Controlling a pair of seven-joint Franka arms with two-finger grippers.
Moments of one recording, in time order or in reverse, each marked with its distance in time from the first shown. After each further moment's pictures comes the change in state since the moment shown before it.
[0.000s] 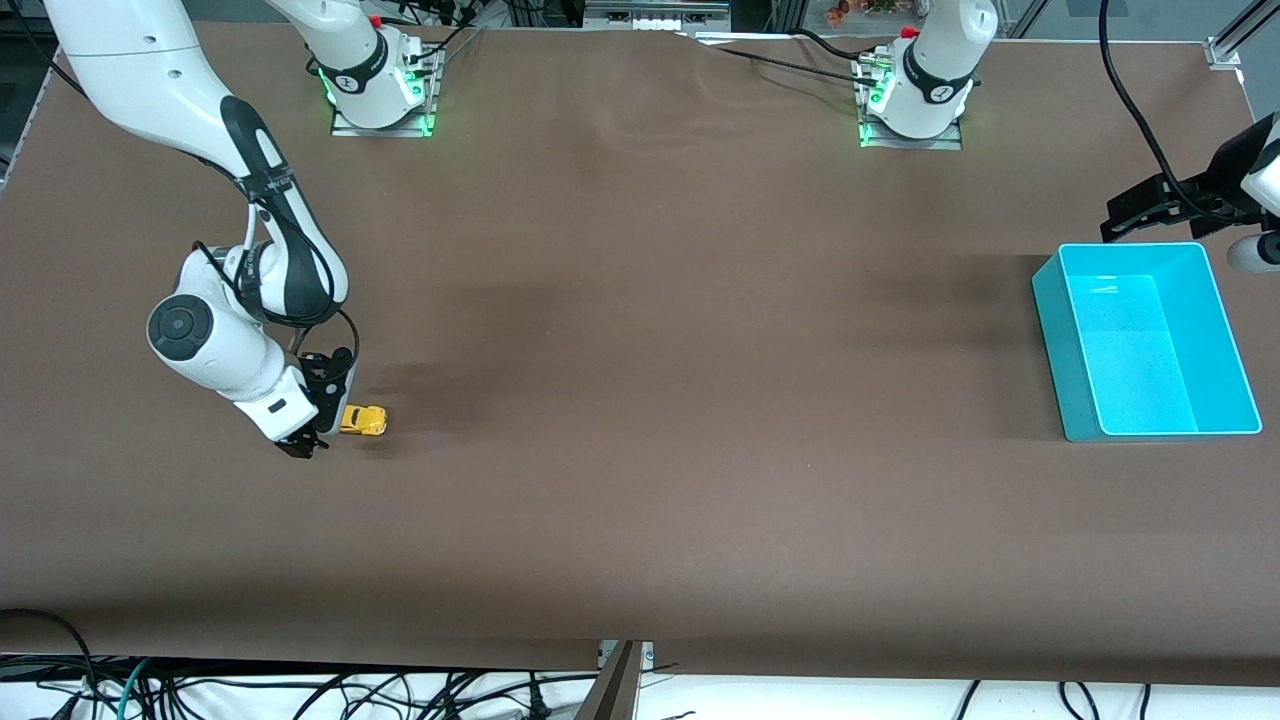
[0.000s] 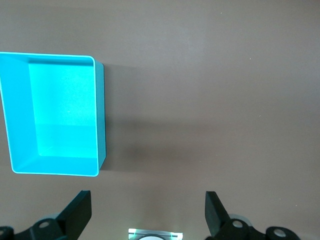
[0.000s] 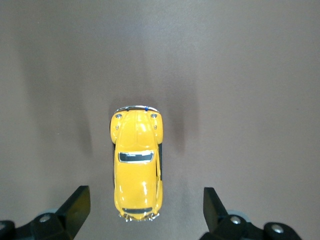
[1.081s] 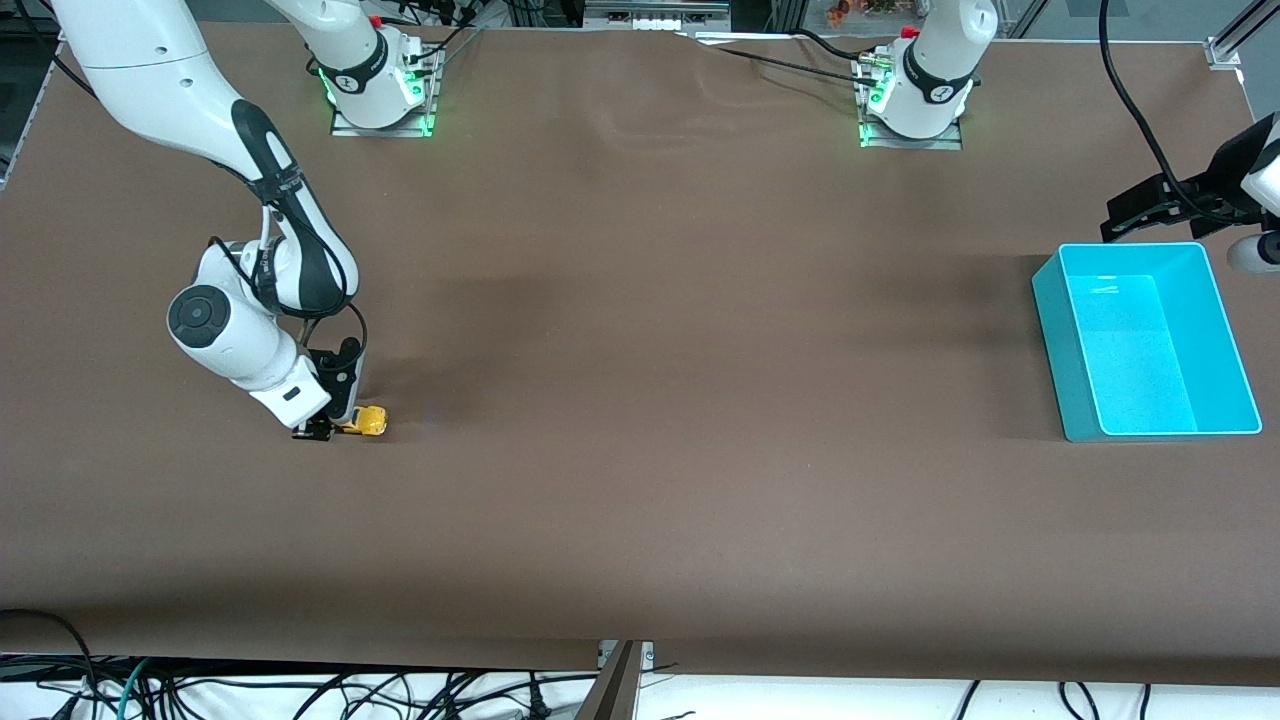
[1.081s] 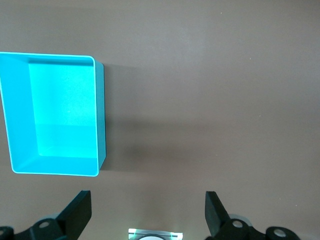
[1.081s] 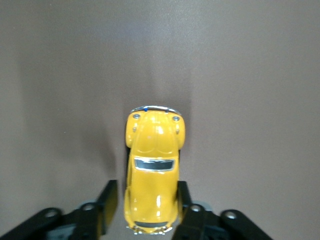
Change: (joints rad) left arm 0.000 0.000 0.000 0.000 0.000 0.000 0.000; right arm 0.000 -0.006 0.000 -0.077 0.000 0.093 -0.059
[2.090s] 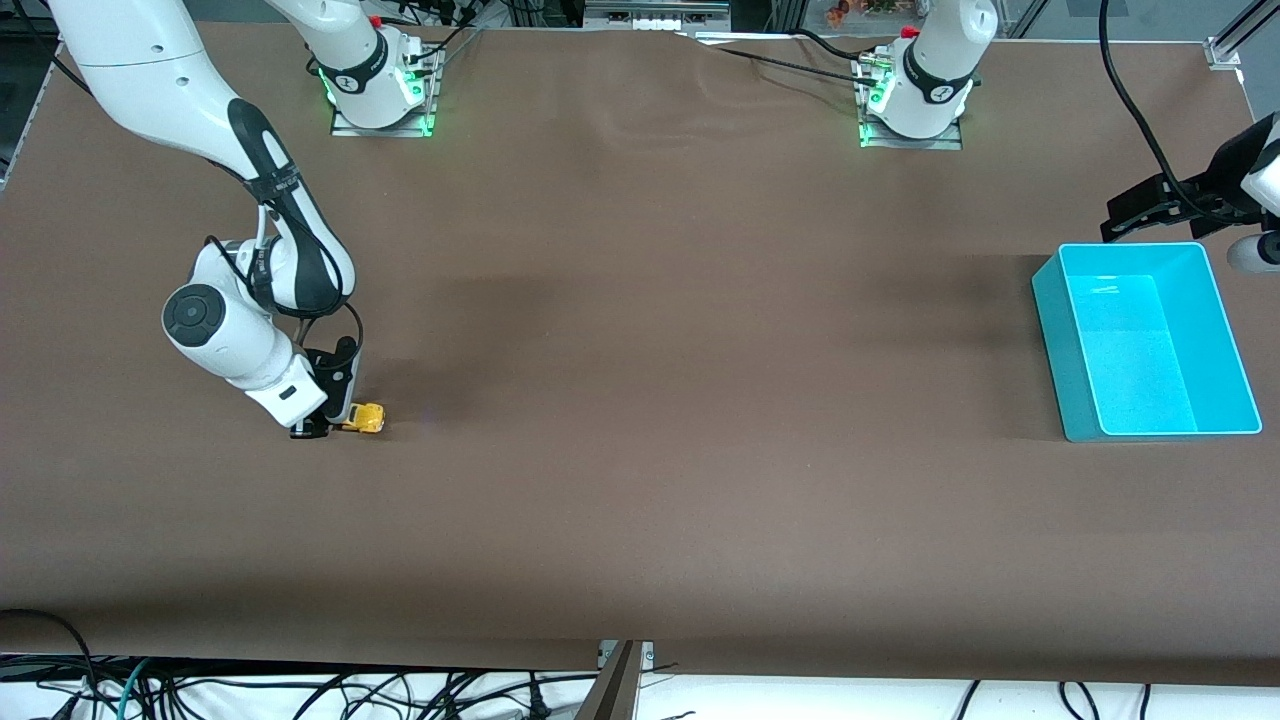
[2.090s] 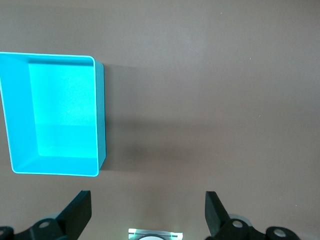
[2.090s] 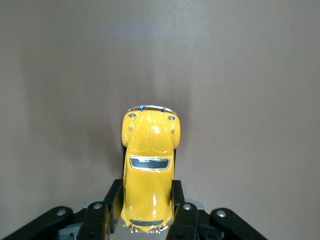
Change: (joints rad) left arm 0.000 0.000 0.000 0.000 0.000 0.000 0.000; right arm -0.015 -0.004 -0.001 -0.004 0.000 0.000 -0.030
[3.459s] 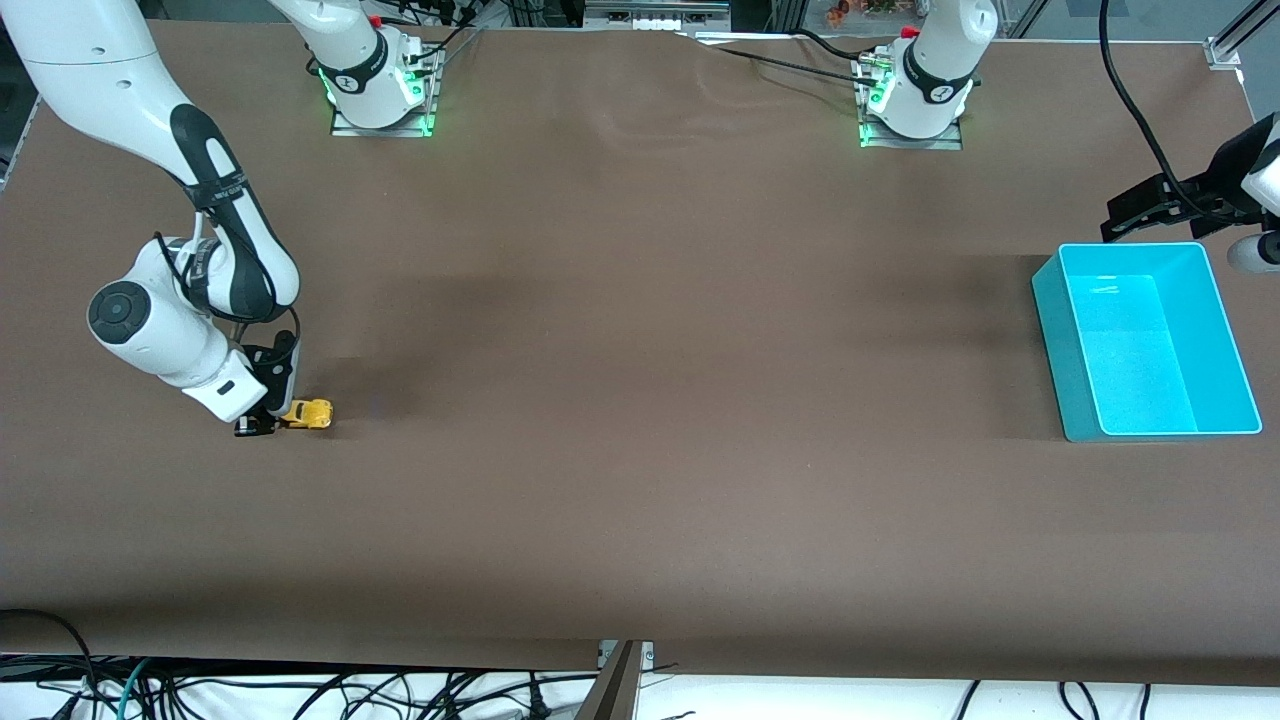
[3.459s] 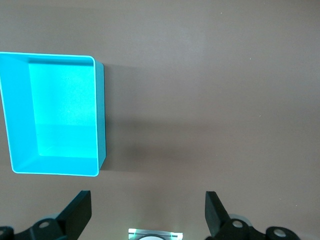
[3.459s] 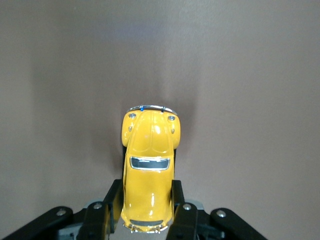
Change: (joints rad) left arm 0.000 0.000 0.000 0.000 0.000 0.000 0.000; right arm -0.138 -0.002 -0.001 -0.006 0.003 0.006 -0.222
